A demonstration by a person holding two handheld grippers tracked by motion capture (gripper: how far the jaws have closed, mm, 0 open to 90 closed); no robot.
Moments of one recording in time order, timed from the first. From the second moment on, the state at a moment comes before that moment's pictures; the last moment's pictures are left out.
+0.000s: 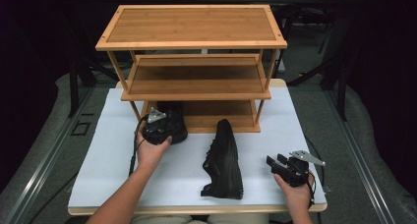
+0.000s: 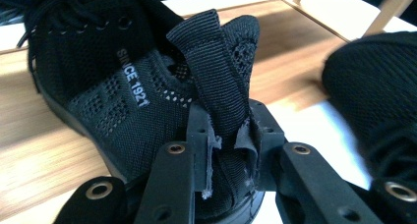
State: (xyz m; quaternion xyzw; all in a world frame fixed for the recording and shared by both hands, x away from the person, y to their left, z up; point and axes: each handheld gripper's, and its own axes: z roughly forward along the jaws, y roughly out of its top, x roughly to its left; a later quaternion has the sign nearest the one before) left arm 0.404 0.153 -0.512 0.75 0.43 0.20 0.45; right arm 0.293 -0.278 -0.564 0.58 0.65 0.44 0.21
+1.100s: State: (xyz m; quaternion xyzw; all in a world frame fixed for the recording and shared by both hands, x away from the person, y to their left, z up) left arm 0.409 0.186 -0.513 0.72 0.46 0.13 0.50; right arm 0.285 -0.267 -0.555 0.56 0.65 0.45 0.26
